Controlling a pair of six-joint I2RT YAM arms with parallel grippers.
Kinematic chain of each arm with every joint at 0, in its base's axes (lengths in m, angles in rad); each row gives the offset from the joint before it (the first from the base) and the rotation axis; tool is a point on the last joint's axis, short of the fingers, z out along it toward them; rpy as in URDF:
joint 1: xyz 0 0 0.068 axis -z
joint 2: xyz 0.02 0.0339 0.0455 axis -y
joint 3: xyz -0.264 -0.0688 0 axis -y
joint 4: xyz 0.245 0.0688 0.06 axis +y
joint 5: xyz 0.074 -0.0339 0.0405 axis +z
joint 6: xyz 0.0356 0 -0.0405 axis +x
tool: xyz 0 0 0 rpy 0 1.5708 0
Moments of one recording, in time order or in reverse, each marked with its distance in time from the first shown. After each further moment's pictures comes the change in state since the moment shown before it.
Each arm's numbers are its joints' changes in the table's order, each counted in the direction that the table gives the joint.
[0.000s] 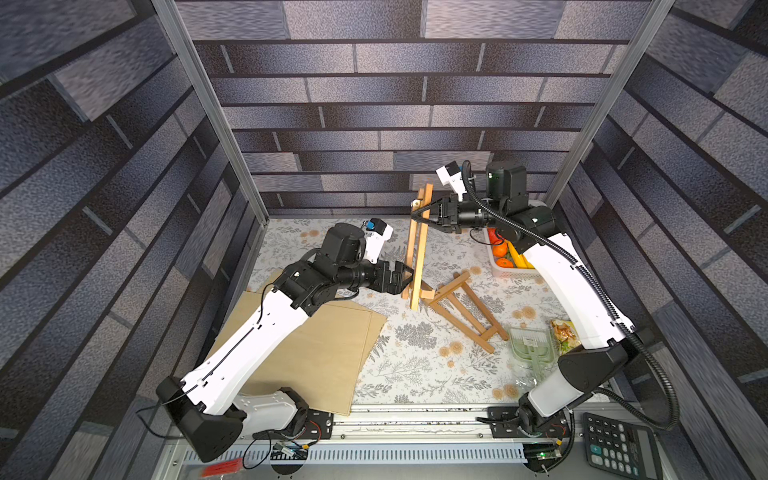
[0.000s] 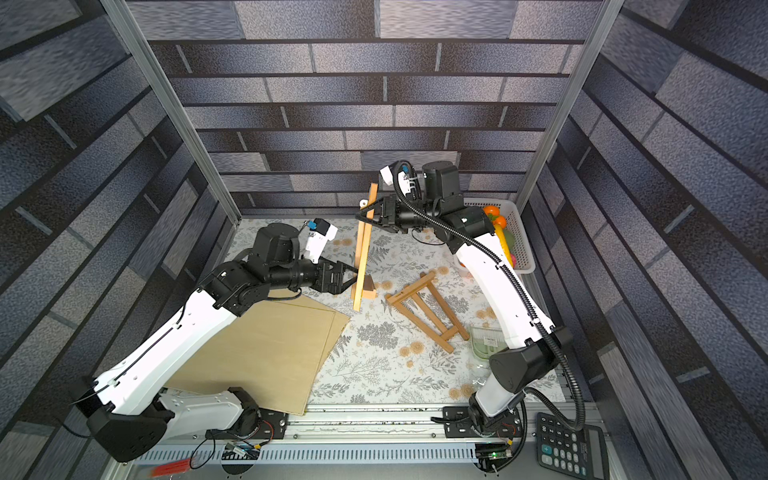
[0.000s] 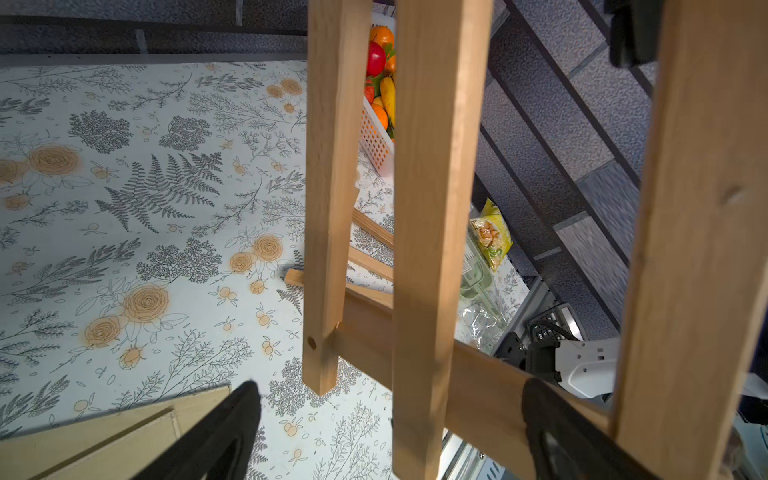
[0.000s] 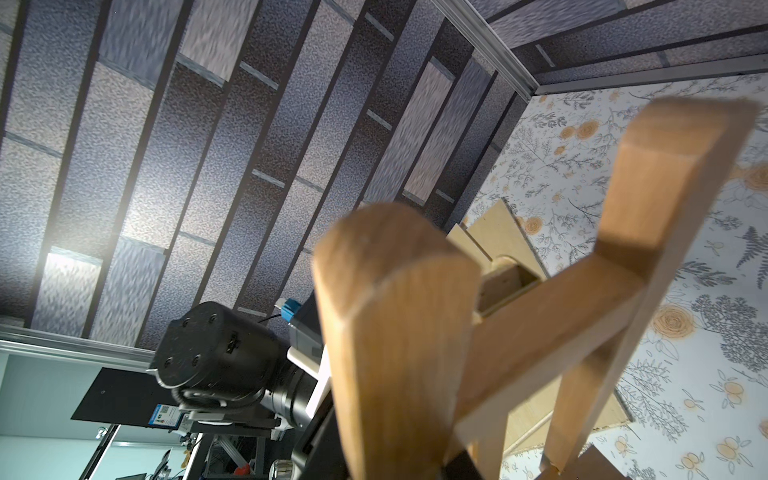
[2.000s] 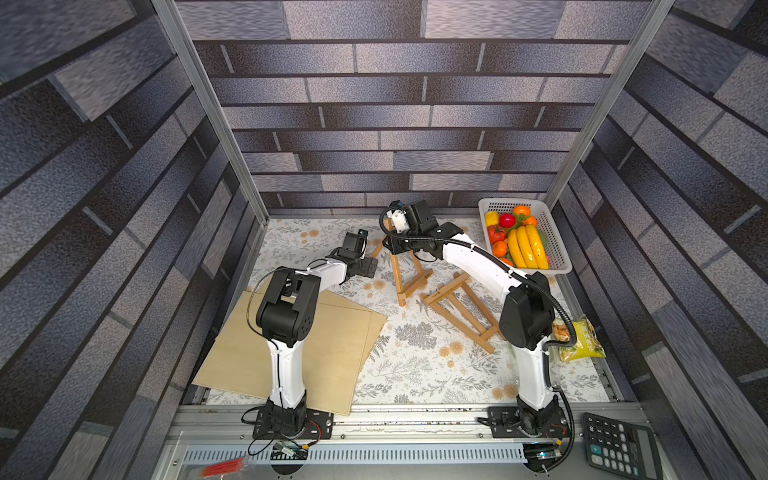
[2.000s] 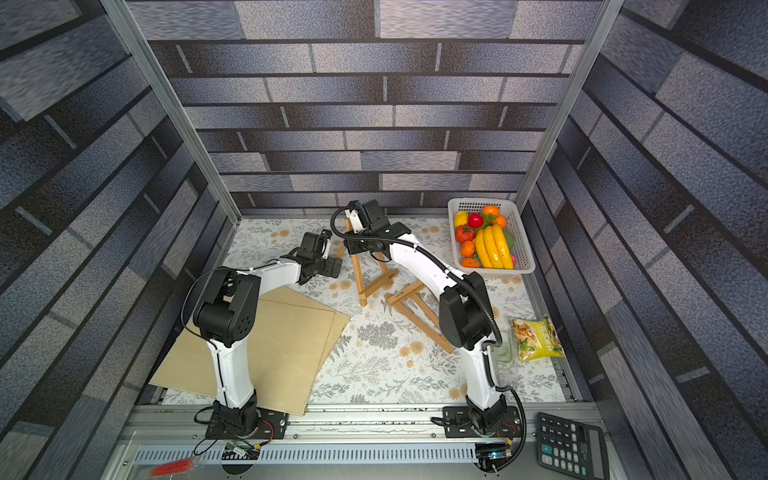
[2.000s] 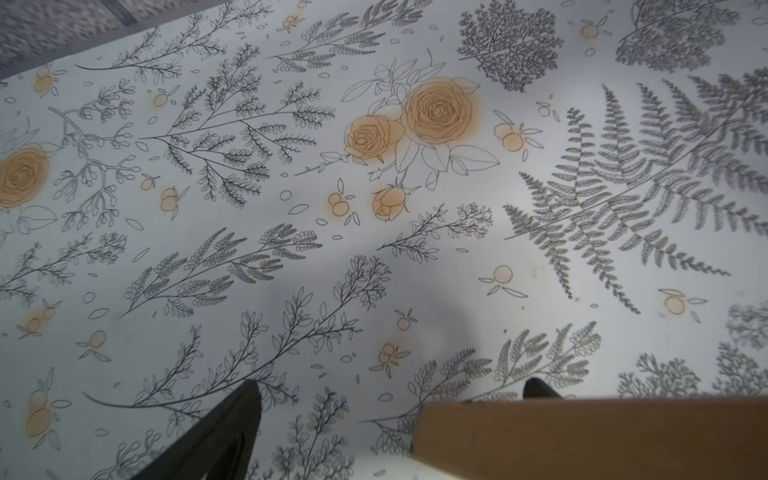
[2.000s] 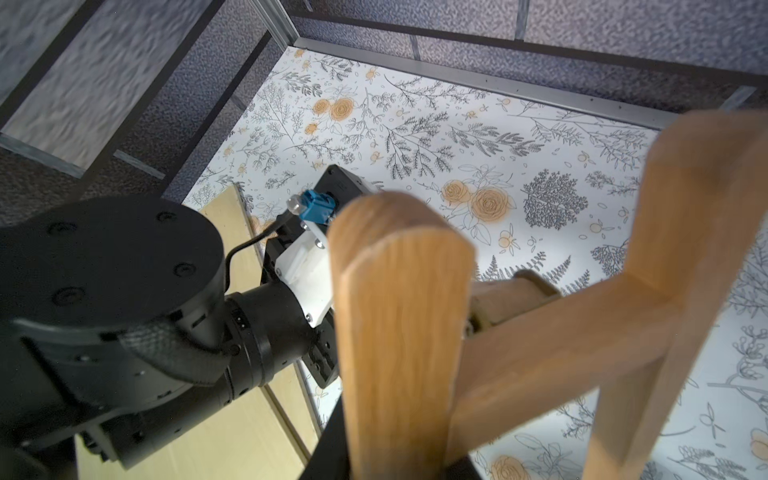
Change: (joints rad) left arm -0.375 -0.723 -0.163 -0.647 0.377 0.412; right arm -0.163 -0.476 0.011 -0.151 -0.683 -0.424
